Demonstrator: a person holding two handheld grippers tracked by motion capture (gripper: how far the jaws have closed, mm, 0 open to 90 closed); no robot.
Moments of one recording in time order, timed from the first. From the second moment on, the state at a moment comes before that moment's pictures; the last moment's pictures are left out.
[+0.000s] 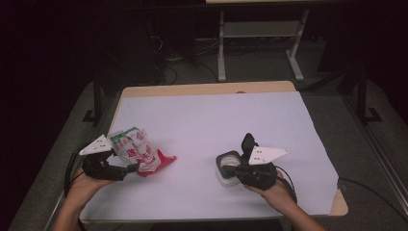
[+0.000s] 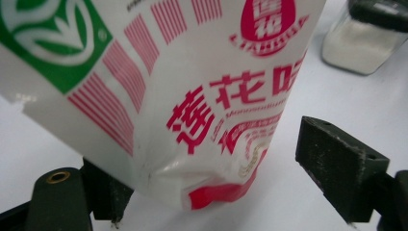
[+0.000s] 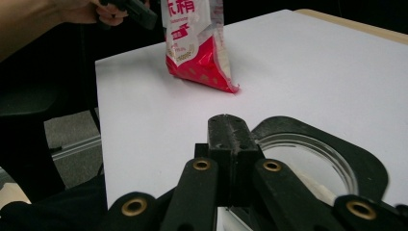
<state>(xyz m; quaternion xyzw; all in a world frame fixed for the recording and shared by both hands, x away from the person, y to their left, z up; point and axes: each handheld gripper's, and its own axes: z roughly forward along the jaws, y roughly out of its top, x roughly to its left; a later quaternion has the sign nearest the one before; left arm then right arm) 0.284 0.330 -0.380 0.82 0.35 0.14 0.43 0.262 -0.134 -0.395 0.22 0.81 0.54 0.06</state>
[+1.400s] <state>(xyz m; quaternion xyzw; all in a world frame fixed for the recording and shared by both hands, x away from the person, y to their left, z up) 0.246 0.349 -0.430 0.80 0.40 0.14 0.42 0.254 -0.227 -0.399 0.30 0.79 0.52 0.12</state>
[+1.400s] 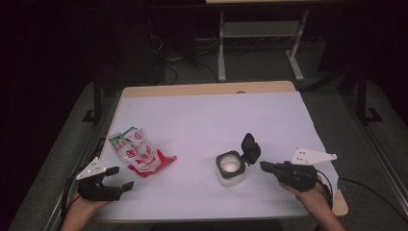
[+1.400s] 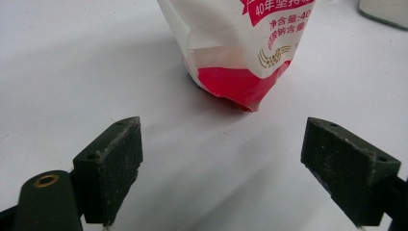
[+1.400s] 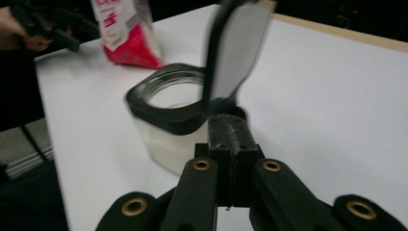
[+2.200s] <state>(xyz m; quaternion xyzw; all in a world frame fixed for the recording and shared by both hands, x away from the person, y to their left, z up) 0.246 0.344 -0.429 0.80 0.40 0.14 0.43 0.294 -0.205 -0.388 0.31 0.77 0.54 0.13</state>
